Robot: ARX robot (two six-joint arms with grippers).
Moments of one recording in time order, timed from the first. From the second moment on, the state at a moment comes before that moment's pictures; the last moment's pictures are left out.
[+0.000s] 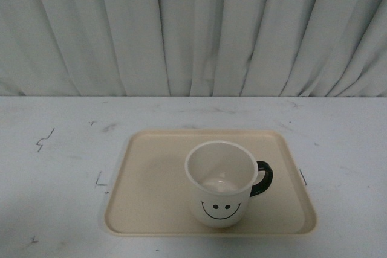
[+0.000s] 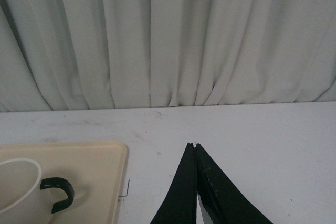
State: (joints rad) left arm 0.00 0.01 0.01 0.00 0.00 0.00; right arm 0.00 0.60 0.01 0.59 0.00 -0.01
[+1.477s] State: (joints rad) left arm 0.00 0.01 0.01 0.00 0.00 0.00; right arm 0.00 0.00 0.01 0.00 0.00 -0.01
